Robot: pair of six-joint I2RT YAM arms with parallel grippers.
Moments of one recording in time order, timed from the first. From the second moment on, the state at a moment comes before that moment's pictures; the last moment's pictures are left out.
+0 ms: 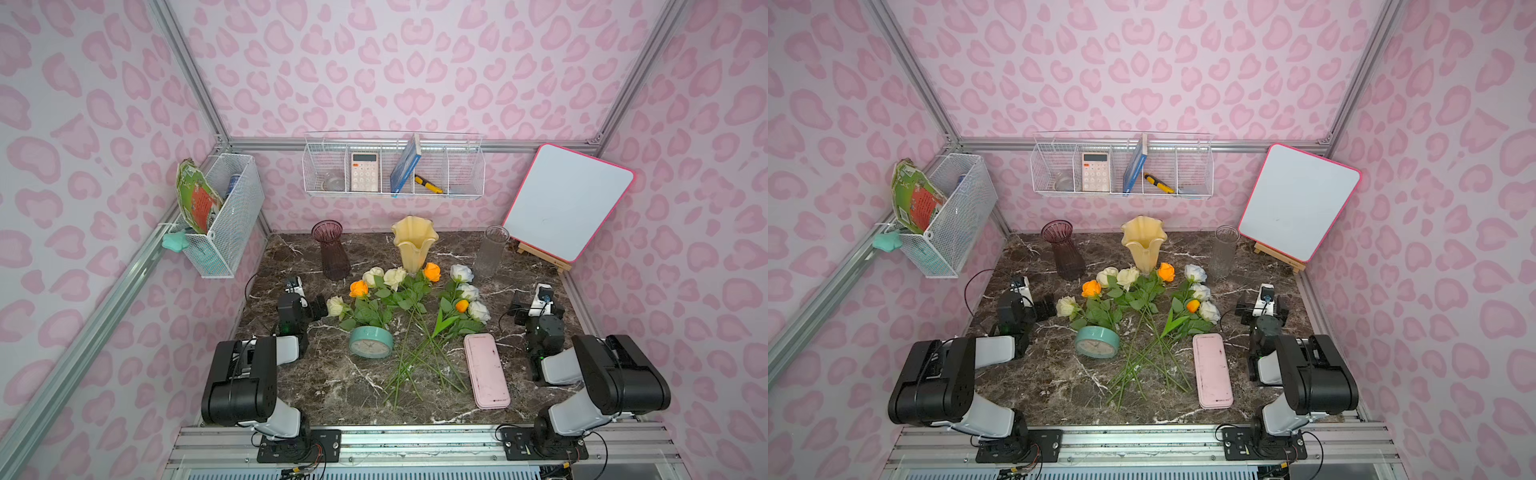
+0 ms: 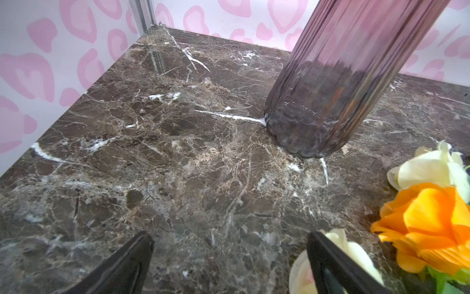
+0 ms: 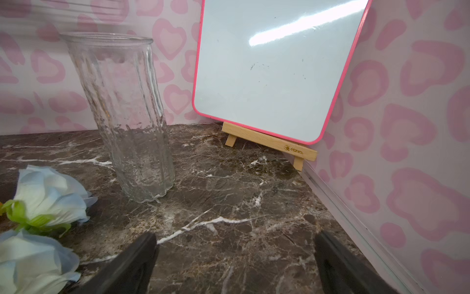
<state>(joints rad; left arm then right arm) 0.12 1.54 0.46 0.61 -0.02 -0.10 0.04 1.57 0.18 1.30 0.25 -0.03</state>
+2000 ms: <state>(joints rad) -0.49 1.35 1.15 -1.16 0.27 0.99 0.69 0.96 0.66 -0.59 0.22 0.58</state>
